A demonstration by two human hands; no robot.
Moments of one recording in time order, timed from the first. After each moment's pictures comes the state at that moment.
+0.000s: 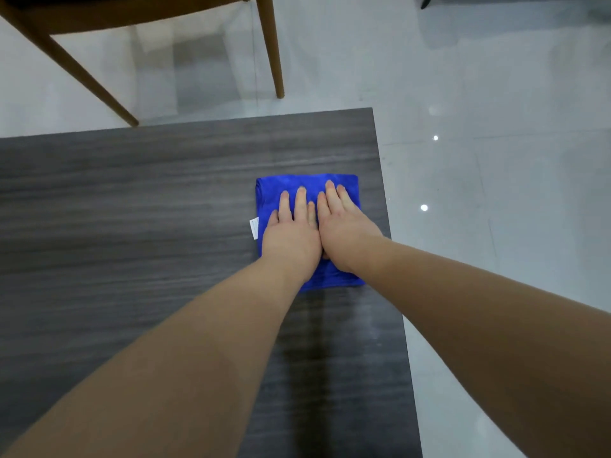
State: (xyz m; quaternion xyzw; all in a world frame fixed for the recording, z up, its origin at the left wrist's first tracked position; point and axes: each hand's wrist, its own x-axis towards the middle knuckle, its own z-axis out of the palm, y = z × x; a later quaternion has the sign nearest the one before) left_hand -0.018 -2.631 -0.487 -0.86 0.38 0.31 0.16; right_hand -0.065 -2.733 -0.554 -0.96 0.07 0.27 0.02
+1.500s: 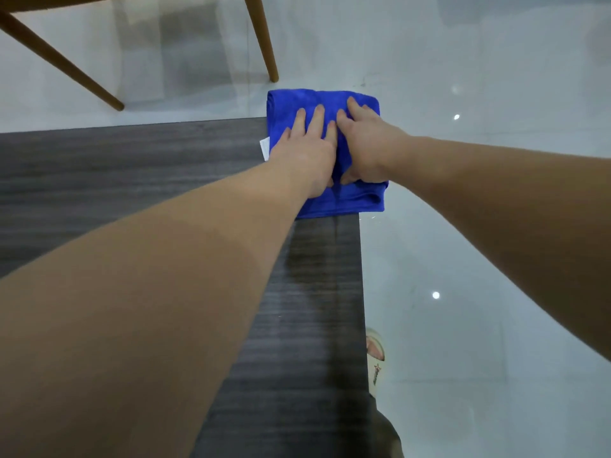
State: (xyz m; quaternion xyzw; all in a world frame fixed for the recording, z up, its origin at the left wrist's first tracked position) left_hand 0.075 -2.775 -0.507 -0.87 0.39 0.29 0.09; right_hand 0.024 -2.891 -0.490 -0.95 0.08 0.30 0.08
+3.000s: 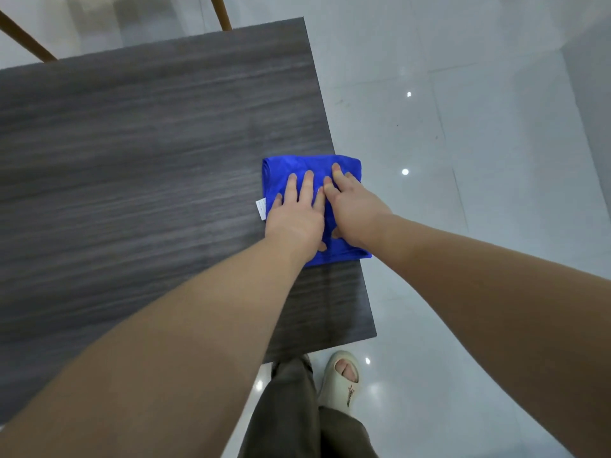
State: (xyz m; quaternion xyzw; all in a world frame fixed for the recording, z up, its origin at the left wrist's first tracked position) left_hand -0.175 -2.618 -0.493 -0.82 0.45 0.32 0.13; right_hand -0.239 -2.725 -0.494 -0.92 0.19 0.31 0.14
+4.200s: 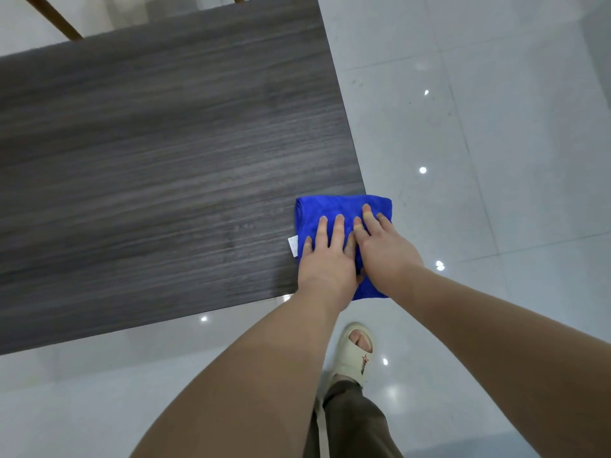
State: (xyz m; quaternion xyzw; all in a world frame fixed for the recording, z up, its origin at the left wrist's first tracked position) left_hand -0.331 -2.525 -0.491 -0.82 0.44 0.35 0.10; right_hand -0.391 -2.628 -0.493 -0.91 0.22 0.32 0.13
